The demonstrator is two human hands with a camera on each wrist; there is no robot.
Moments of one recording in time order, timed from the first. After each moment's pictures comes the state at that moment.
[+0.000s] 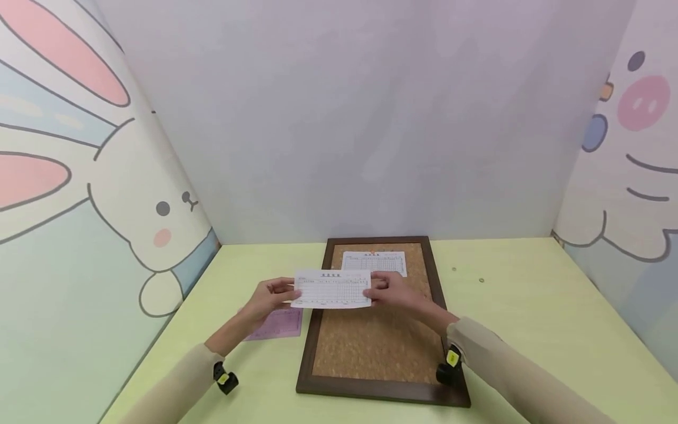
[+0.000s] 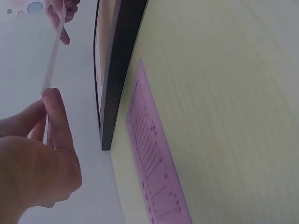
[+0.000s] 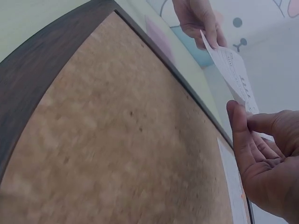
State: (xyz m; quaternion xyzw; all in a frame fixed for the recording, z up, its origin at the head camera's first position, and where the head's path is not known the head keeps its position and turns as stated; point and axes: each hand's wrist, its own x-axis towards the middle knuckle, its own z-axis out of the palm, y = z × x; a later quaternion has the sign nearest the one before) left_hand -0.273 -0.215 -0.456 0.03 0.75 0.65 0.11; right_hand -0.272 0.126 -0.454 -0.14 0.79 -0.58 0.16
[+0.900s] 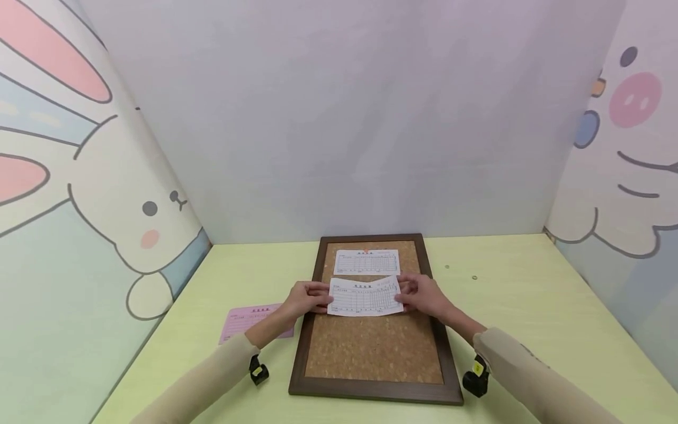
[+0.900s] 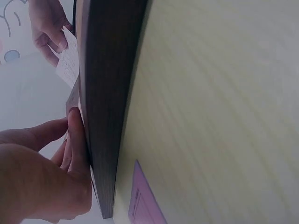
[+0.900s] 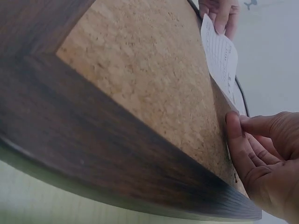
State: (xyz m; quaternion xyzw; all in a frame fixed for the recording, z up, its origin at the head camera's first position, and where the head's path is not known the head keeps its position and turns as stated) left_hand -0.286 -0.129 -0.478 0.04 0.79 0.60 0.14; right_hand -0.271 0.192 -0.482 -0.12 0.85 -0.51 0.09
